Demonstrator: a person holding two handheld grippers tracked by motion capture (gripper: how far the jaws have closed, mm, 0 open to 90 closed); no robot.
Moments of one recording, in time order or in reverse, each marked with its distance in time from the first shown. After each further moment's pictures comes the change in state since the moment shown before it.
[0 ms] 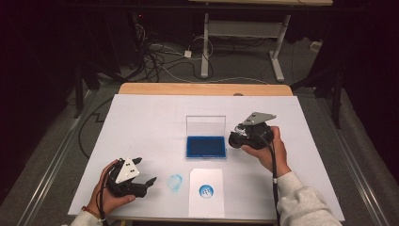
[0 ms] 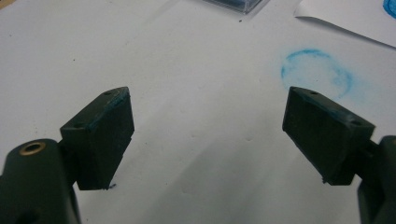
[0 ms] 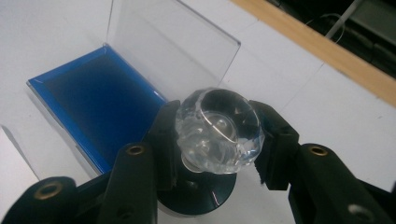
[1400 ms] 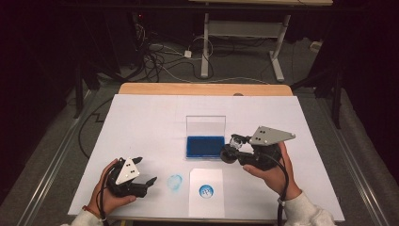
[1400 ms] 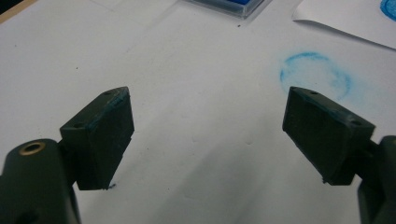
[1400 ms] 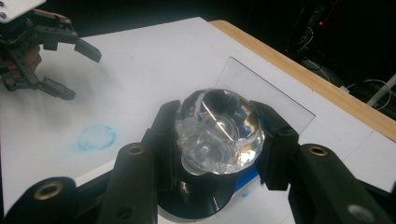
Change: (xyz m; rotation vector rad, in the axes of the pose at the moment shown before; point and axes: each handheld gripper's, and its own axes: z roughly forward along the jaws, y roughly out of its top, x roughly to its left) left arm -0.001 0.001 -0.001 -0.014 0.014 0.022; right arm 0.054 0.008 -0.077 -0.234 0.170 -0.064
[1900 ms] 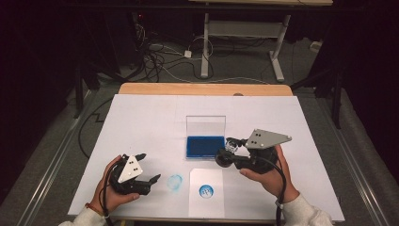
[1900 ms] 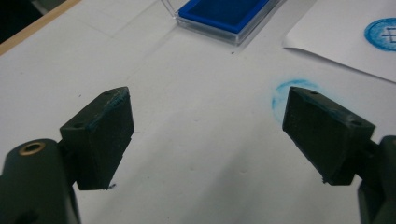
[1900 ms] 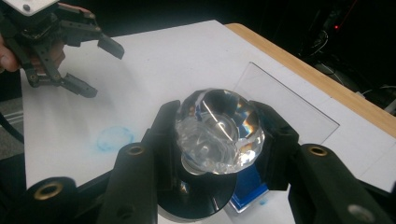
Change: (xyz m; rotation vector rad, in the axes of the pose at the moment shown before) left arm -0.003 0.014 -0.003 -0.037 0.013 0.043; right arm 0.011 0.003 0.002 -0.009 0.049 -0.013
